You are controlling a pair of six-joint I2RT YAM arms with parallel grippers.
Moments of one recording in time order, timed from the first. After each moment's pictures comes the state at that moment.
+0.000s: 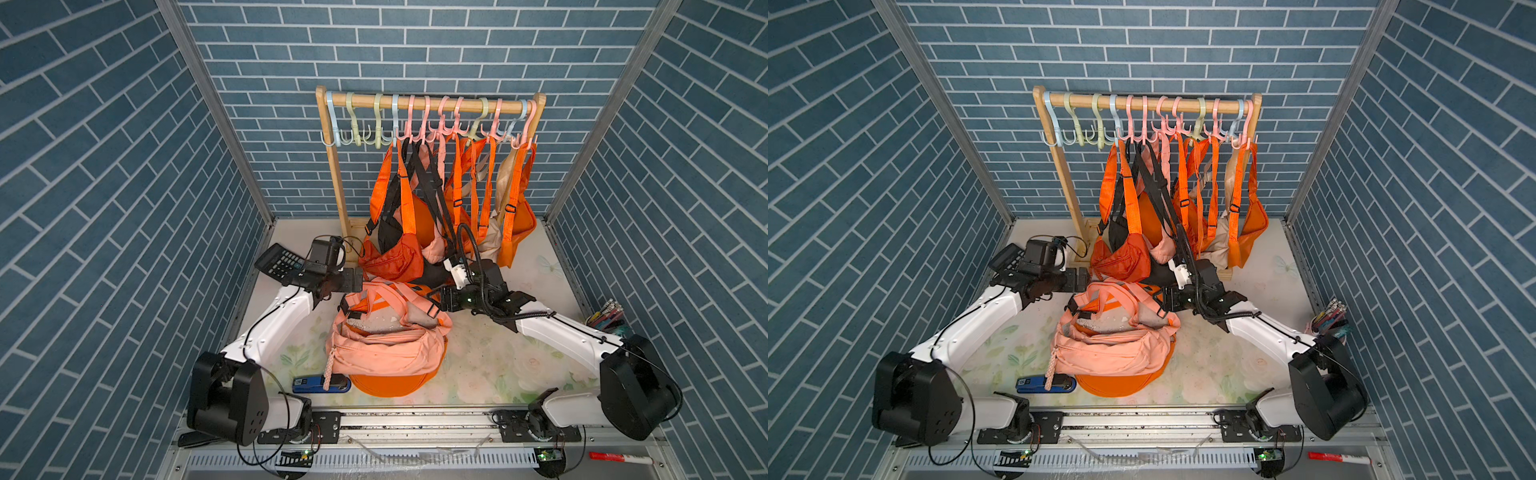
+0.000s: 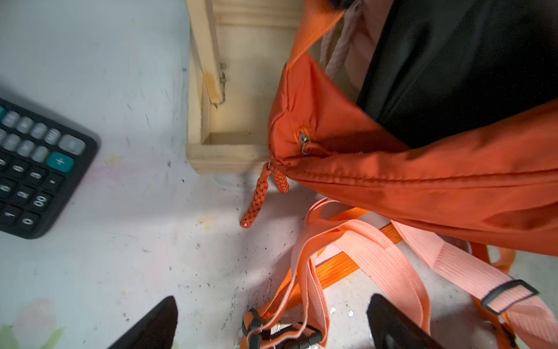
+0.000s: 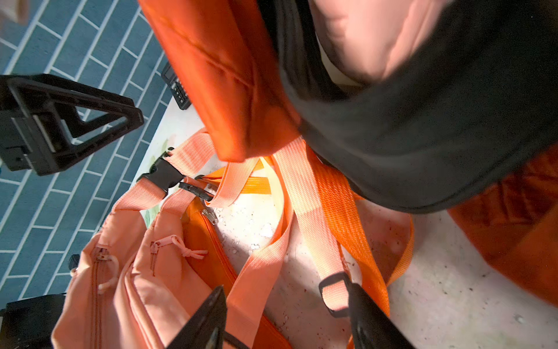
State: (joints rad) left arm -0.27 1.31 1.04 -0.54 0.02 -0.19; right arm 0.62 1.36 0.85 -0.14 -0.38 0.39
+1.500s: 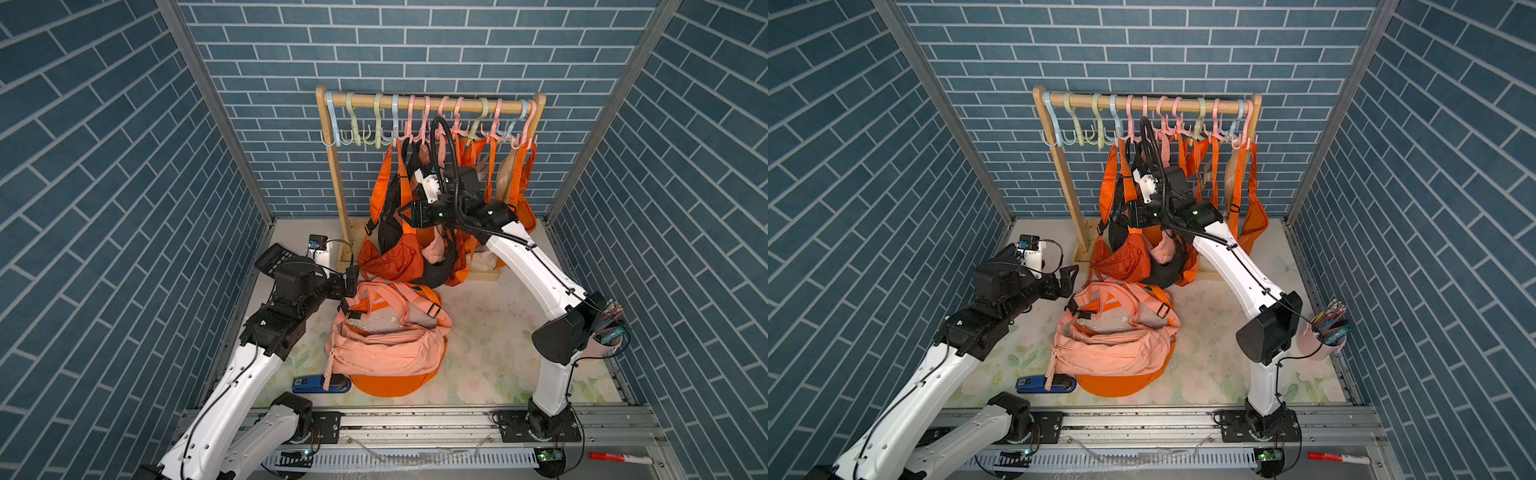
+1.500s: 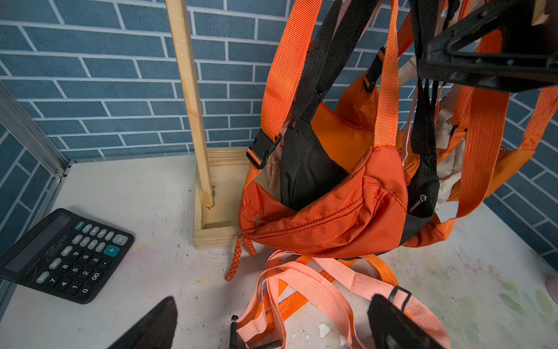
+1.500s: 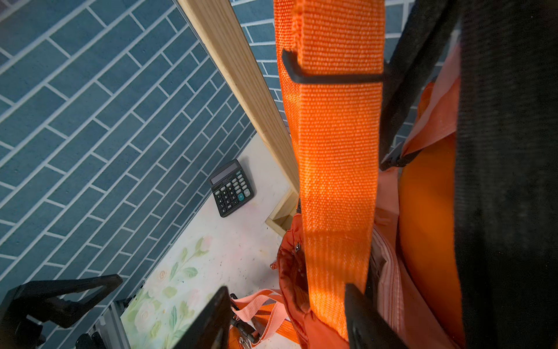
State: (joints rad) left arm -0.35 0.89 0.95 -0.46 -0.01 -0.18; right arm 0.65 1.93 2.15 -0.71 -0.28 0.27
